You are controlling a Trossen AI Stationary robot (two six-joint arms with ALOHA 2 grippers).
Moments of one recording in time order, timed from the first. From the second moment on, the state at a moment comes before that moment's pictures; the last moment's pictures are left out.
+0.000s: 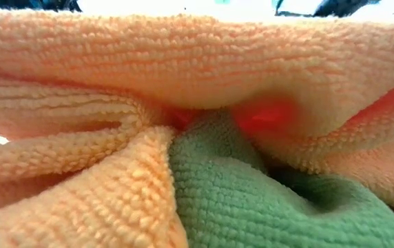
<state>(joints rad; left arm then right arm) -0.17 0.64 0.46 -0.12 -0.39 -0.17 0.03 1.52 0.82 -0.71 0.24 0.67</state>
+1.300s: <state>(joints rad) -0.17 0.64 0.46 -0.12 -0.35 -0.13 -0.21 1.52 2.02 -0.71 0.43 -0.03</state>
